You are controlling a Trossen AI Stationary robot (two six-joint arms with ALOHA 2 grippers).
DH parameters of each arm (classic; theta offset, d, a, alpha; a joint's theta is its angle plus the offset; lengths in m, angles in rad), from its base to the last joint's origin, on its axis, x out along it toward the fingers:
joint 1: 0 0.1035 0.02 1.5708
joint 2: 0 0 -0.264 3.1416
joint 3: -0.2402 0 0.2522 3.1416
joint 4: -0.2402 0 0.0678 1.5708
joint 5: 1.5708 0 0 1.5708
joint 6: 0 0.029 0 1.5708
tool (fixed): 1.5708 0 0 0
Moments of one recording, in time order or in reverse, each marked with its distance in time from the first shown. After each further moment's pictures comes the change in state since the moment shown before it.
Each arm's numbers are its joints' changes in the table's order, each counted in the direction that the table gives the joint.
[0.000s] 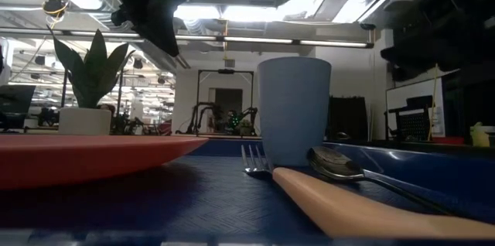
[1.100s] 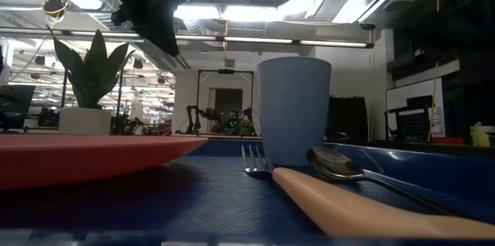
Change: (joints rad) left arm 0.000 0.000 0.000 0.000 0.000 0.000; right arm -0.040 0.691 0.000 -0.542 0.001 0.042
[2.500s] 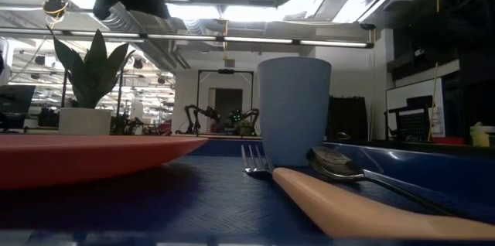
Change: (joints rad) left arm 0.034 0.354 0.206 0.353 -0.340 -0.203; right arm 0.000 -0.003 0.000 0.004 0.001 0.002
